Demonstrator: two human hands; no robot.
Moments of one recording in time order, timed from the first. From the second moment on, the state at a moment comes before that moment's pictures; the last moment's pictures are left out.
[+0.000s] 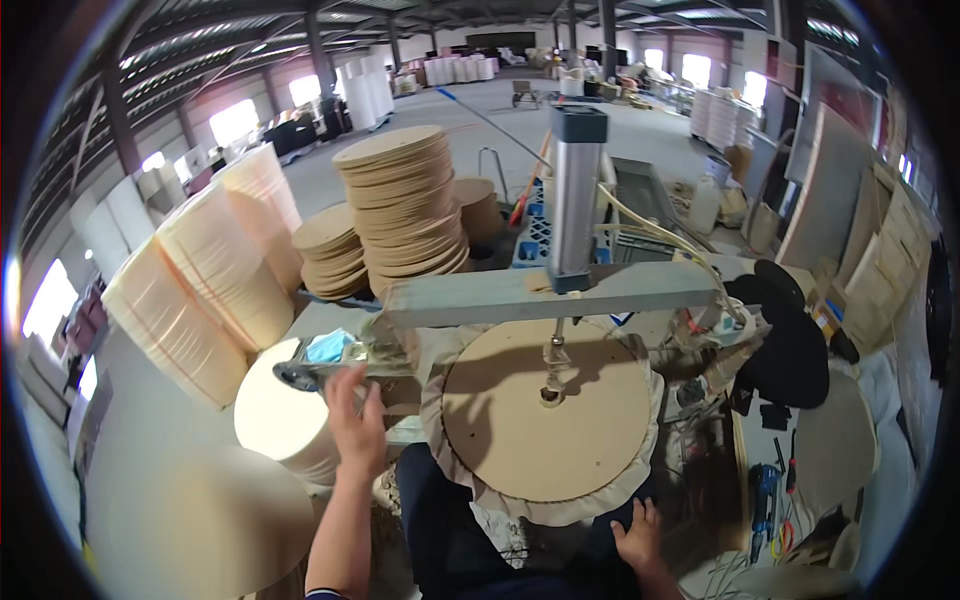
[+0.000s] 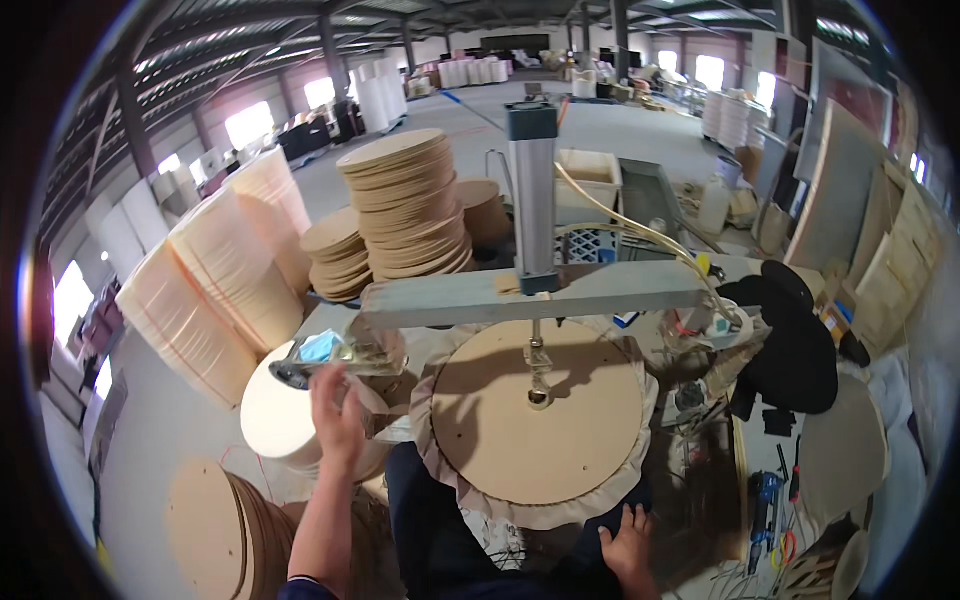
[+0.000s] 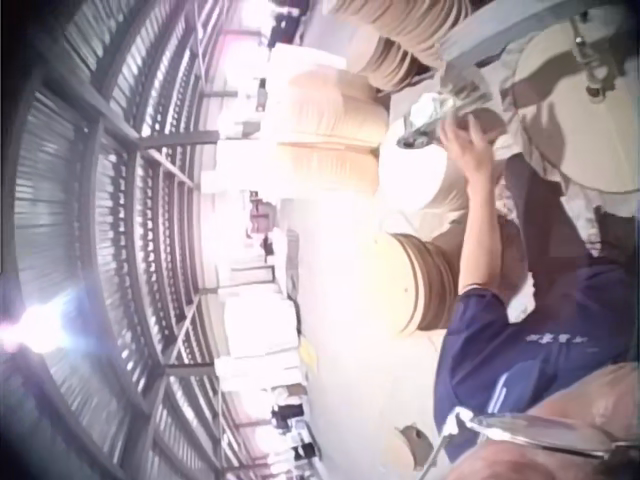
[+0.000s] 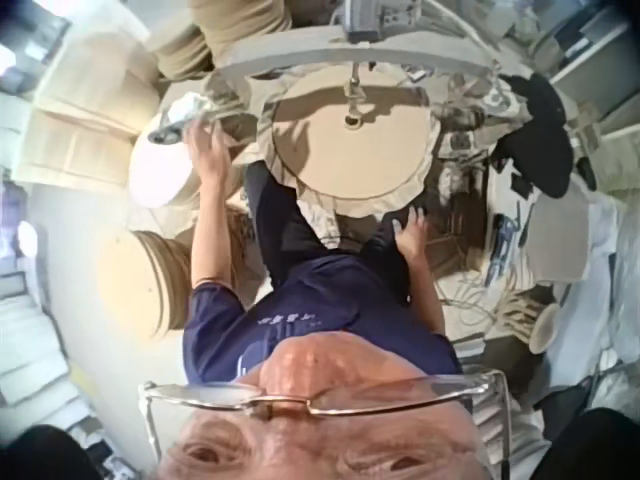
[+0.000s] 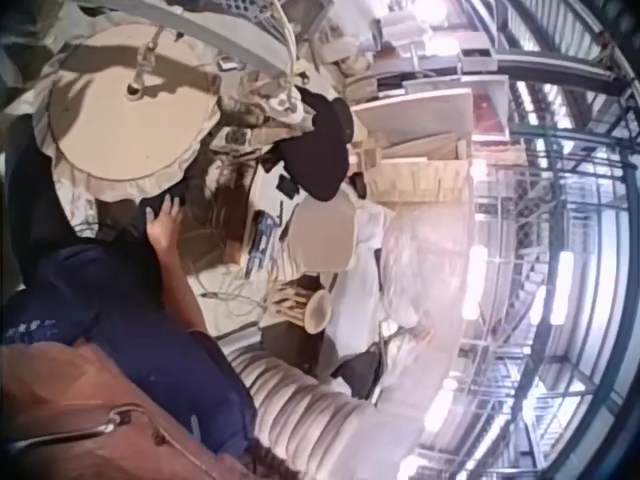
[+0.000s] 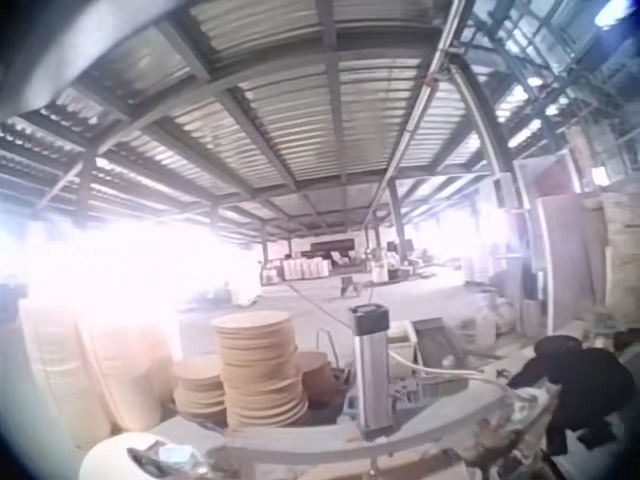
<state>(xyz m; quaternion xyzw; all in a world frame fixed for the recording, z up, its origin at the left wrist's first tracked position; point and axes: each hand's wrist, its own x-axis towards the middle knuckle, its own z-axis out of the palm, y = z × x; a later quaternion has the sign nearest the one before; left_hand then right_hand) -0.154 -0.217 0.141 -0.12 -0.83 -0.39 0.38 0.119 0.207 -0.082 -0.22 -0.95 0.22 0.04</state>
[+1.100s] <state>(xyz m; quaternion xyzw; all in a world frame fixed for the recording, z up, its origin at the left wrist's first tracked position) -0.036 -0.046 0.010 -0.52 -0.84 -0.16 0.08 0.095 0.185 -0.071 -0.20 -0.94 0.29 0.02</state>
